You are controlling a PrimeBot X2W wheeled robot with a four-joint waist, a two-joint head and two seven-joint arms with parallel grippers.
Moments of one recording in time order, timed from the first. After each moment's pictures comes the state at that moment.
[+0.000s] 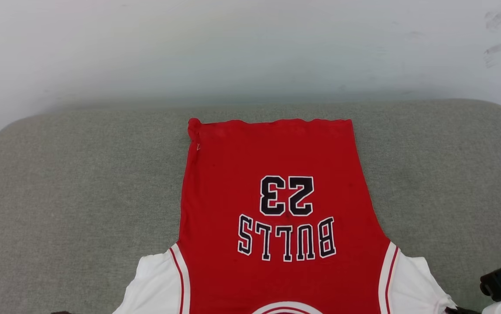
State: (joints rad) left arm -0.13 0.94 -1.10 0.08 -1.16 0.31 -0.26; right arm -0.17 -0.80 0.81 0.42 0.88 0.13 0.09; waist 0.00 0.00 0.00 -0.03
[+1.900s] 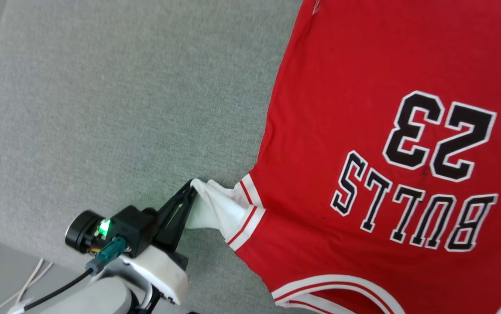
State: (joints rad) left arm -0.50 0.74 -1.01 -0.10 -0.79 0.34 -0.26; right arm -1.06 -0.59 0.11 0.38 0.43 0.13 1.28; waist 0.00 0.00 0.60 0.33
